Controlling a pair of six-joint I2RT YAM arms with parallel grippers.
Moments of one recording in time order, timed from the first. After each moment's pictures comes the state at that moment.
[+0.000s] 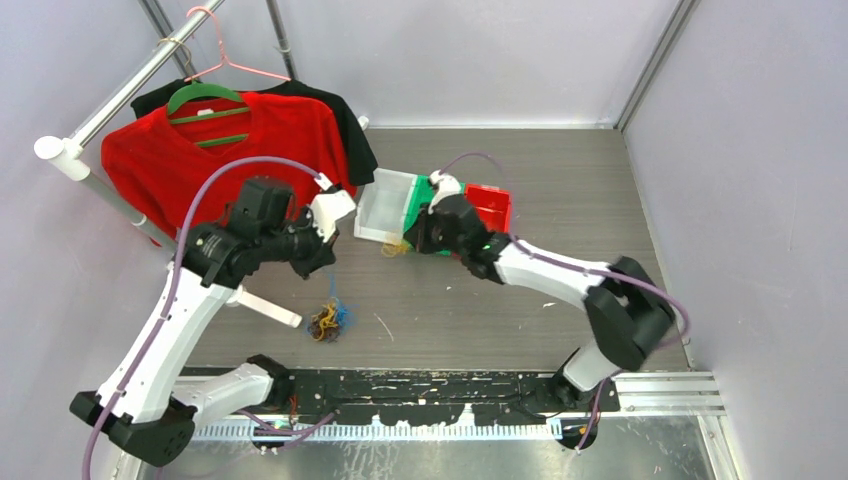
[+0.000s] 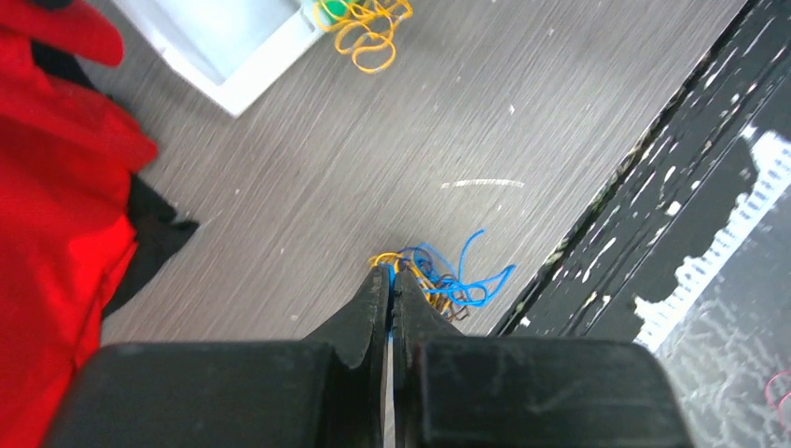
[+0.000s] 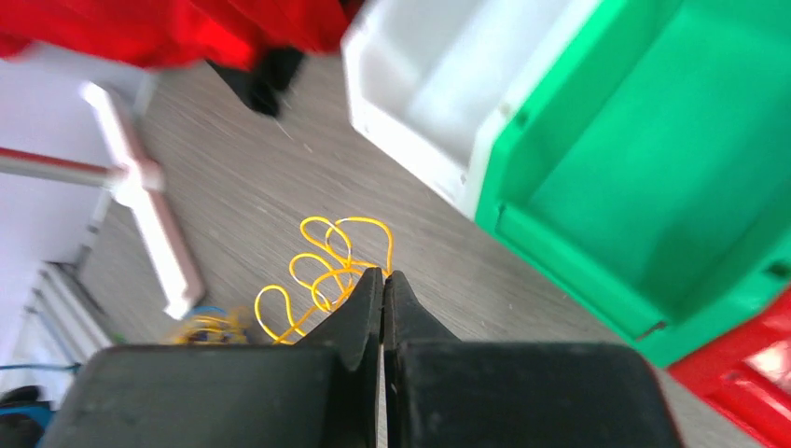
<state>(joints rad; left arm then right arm) -0.48 1.01 1.33 -1.13 0.30 0.39 0.79 1.60 0.96 0.15 0.02 0.56</state>
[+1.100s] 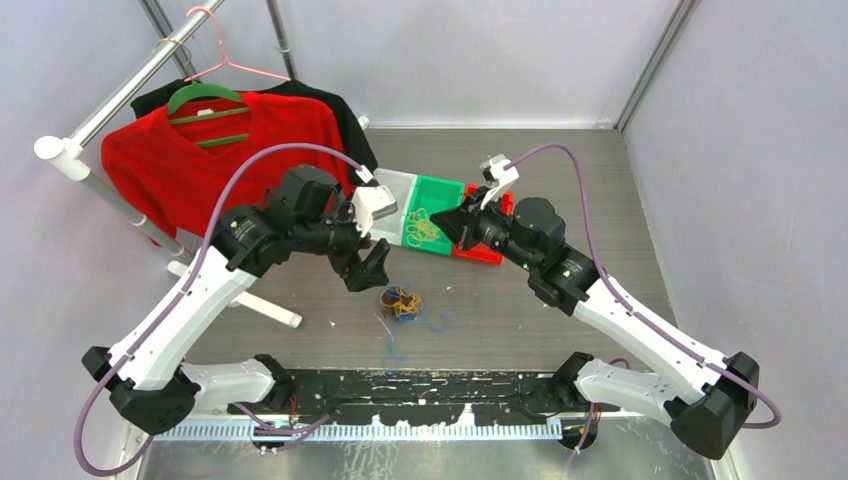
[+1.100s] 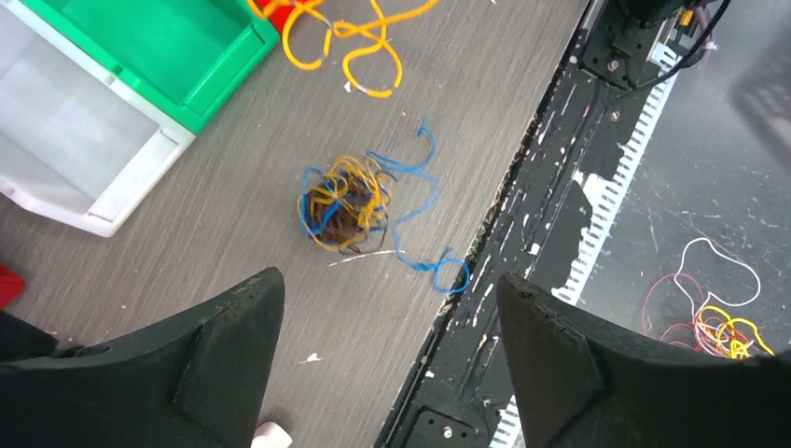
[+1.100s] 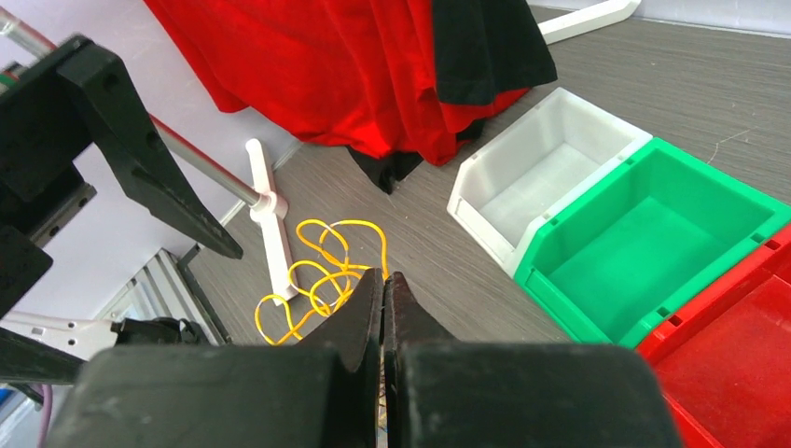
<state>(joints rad) -0.71 1.18 1.46 -1.05 0.40 0.18 0.74 1.01 0.91 0.02 -0.09 0.40</state>
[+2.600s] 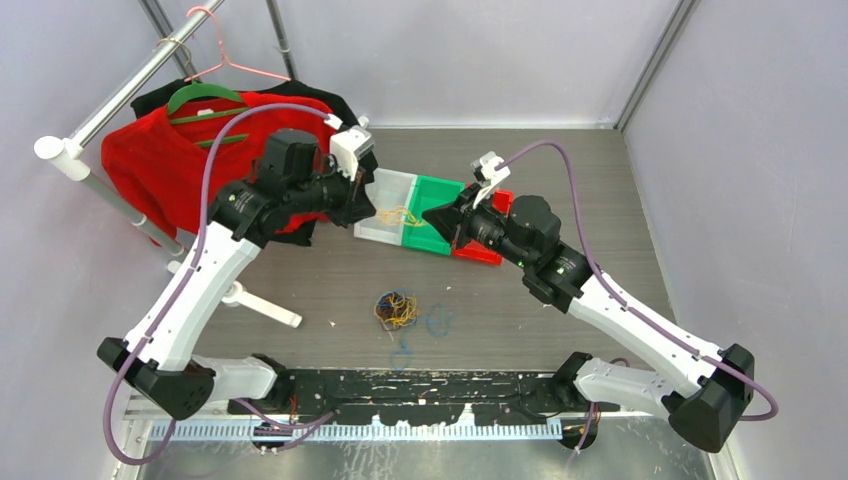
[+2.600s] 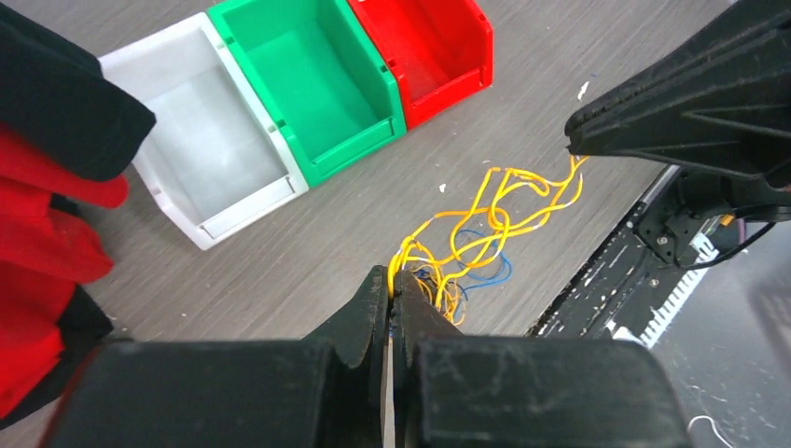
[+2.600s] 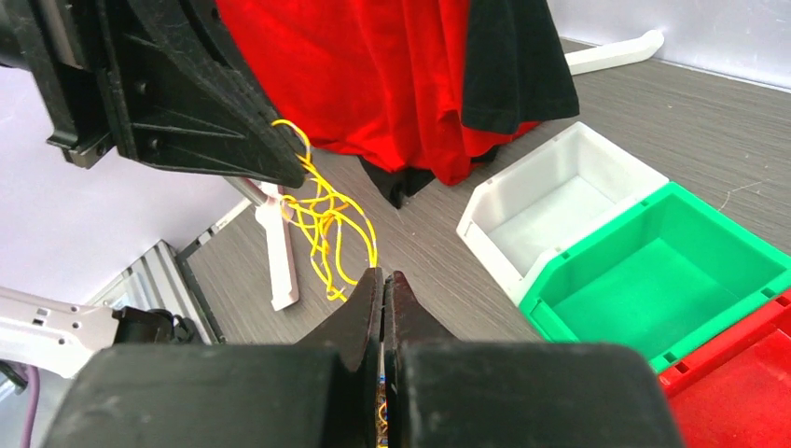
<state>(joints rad) -0.52 1.28 1.56 -0.87 0.35 0.00 0.76 1.04 0.93 0.08 -0.13 0.33</state>
